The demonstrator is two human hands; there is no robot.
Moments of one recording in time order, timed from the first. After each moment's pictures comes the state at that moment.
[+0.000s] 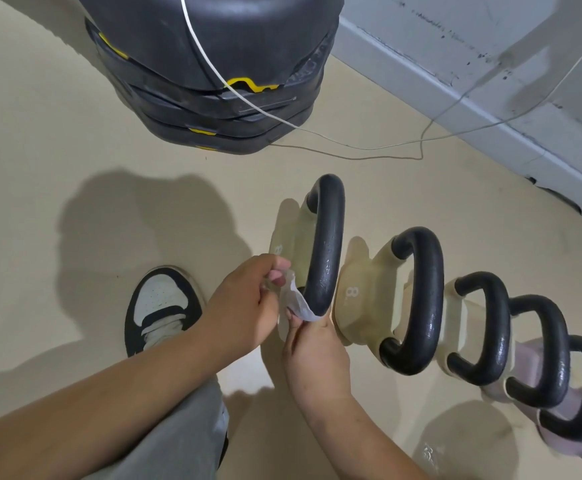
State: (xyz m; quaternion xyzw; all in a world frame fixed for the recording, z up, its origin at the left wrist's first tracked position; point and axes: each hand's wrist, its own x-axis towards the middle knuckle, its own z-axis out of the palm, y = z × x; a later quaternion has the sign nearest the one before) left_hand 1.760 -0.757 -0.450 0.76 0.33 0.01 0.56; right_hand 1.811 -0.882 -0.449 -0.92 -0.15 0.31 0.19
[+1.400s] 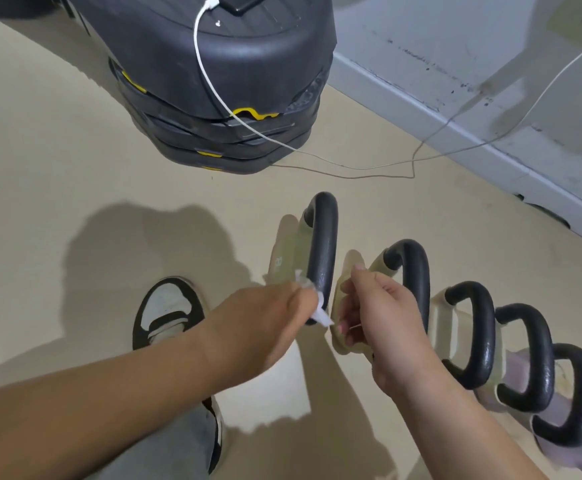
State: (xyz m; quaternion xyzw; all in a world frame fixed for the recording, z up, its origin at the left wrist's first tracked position) left_hand 1.752 -0.757 -0.399 0.95 0.00 0.01 0.30; right_hand 1.874 -0.887 -0.349 -0.79 0.07 0.37 0.48
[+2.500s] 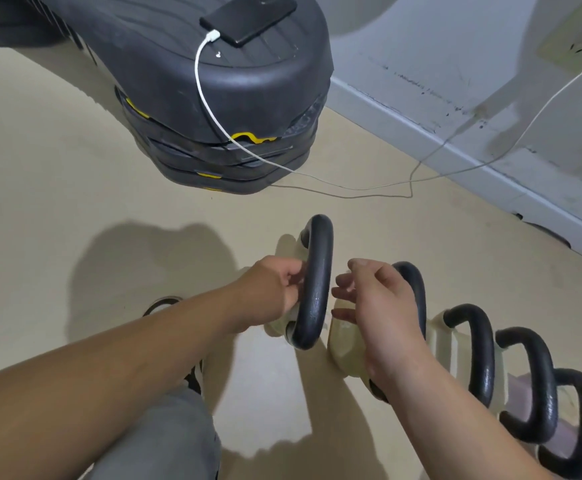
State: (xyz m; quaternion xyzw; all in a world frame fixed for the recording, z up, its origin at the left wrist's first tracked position) left_hand 1.824 -0.727 -0.434 0.72 0.28 -0.07 0.63; right_hand 1.896 -0.862 -0.347 -0.79 0.07 0.30 0.53
